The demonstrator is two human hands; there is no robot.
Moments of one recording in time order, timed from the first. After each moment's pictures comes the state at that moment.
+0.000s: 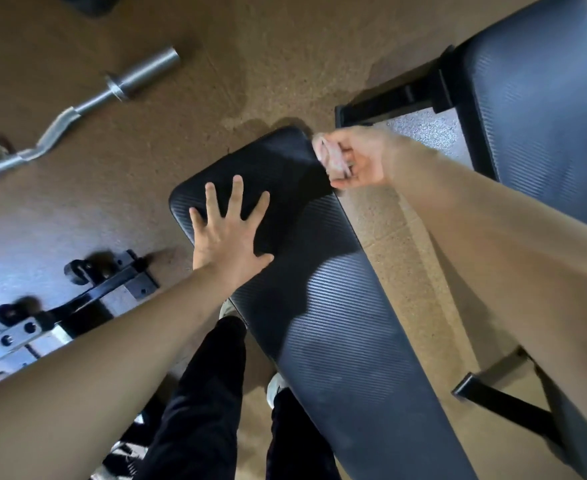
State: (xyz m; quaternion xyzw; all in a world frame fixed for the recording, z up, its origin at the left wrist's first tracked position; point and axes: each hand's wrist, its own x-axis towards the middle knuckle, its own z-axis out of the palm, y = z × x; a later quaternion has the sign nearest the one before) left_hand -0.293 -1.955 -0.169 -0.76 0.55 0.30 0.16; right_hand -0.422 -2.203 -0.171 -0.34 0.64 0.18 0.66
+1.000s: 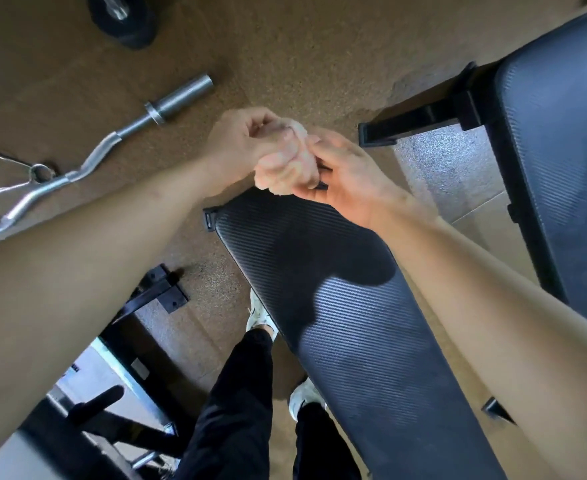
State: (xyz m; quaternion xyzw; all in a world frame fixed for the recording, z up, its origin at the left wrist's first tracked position) left_hand -0.163 -2.063 -0.136 -0.71 0.40 0.49 -0.31; right_hand -0.353 -2.131 -0.126 -0.33 0.49 -0.06 0.81
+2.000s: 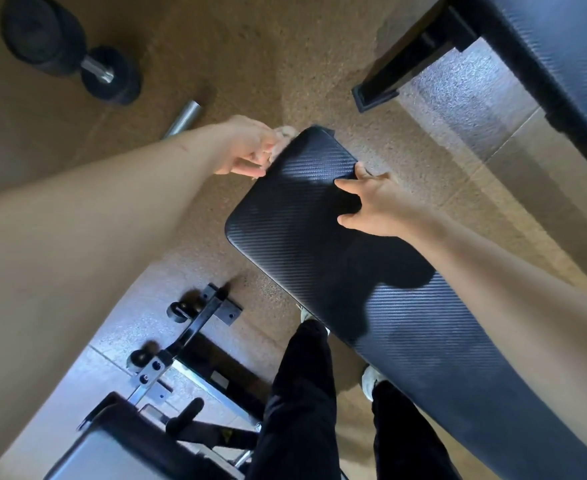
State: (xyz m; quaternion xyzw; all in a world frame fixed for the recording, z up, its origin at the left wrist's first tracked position) left_hand -0.184 -2.127 -0.153 -0.73 0.25 0.64 -0.03; right_hand -0.436 -2.087 -0.143 -0.73 0.49 0.29 0.37
